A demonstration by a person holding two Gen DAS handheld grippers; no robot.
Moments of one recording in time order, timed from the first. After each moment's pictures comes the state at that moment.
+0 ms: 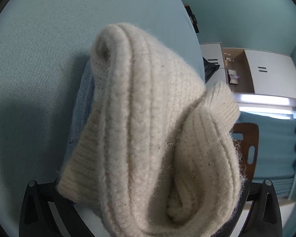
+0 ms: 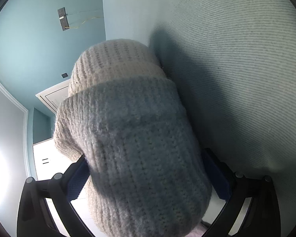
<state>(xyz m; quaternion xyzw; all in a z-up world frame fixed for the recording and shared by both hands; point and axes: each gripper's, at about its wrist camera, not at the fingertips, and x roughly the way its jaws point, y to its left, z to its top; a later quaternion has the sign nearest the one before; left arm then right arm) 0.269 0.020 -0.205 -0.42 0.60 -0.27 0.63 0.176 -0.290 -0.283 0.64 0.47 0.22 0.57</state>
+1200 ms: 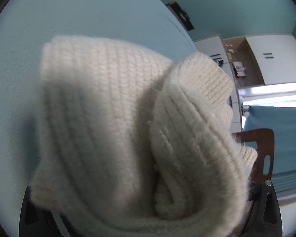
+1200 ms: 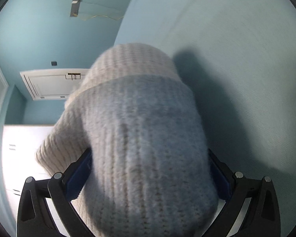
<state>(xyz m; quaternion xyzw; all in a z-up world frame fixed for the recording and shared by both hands) 0.419 -0.069 -0.141 -0.33 0.60 -0.26 0.68 0.334 -0.344 -0.208 0.52 0.49 0.18 0.67</state>
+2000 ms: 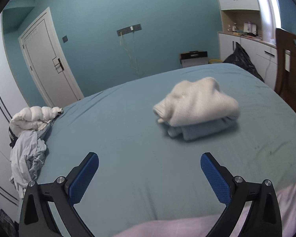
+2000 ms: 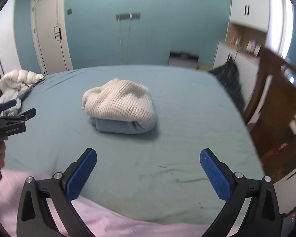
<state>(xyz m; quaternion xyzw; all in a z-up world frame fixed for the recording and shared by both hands) 0.075 -0.061 0.077 0.13 0.33 -0.05 0.93 -0.011 -0.249 0.031 -0.03 0.34 -0.06 0.94</state>
